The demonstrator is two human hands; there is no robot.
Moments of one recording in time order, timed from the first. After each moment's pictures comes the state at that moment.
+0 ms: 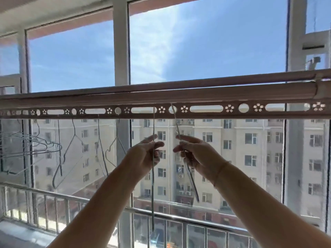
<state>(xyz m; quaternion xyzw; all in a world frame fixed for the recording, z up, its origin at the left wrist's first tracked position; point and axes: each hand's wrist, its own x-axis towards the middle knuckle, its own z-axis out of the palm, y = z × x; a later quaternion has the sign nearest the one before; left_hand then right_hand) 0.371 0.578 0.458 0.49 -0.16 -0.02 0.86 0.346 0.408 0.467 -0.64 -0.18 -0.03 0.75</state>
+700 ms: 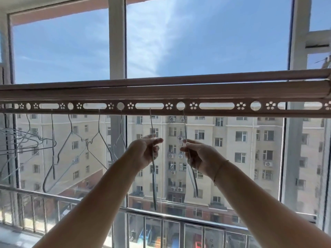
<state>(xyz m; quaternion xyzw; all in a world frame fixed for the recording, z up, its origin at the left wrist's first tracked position) 0.437 0.603 0.460 0.51 -0.13 -0.04 0.85 0.412 0.419 0.455 -0.58 -0.07 -0.01 0.81</state>
